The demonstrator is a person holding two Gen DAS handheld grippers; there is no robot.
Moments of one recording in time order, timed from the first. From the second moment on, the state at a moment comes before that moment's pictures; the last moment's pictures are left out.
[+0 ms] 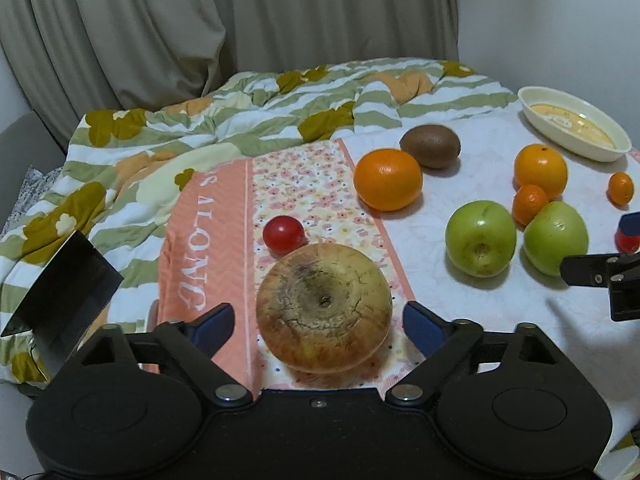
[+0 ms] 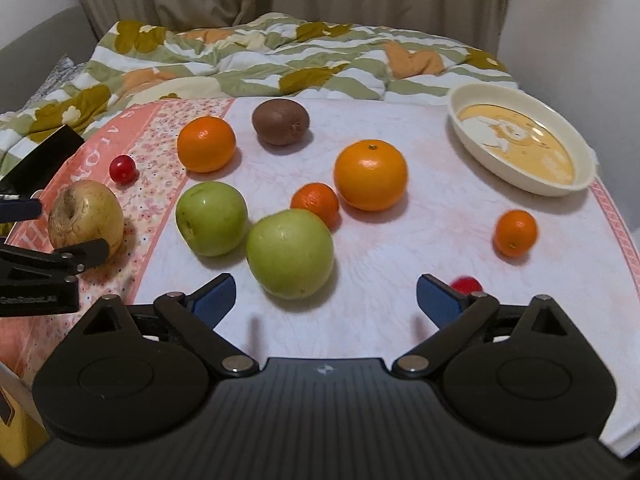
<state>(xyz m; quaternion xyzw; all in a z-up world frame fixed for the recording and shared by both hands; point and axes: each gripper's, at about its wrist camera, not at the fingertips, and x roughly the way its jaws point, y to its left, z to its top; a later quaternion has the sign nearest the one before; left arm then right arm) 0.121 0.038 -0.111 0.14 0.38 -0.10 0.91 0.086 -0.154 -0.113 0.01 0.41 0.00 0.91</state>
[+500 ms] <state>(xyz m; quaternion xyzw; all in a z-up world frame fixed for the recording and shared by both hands) 0.130 0.034 -0.114 0.13 0.40 -0.09 0.90 0.113 -0.152 -0.124 0.00 0.43 0.06 0.90</state>
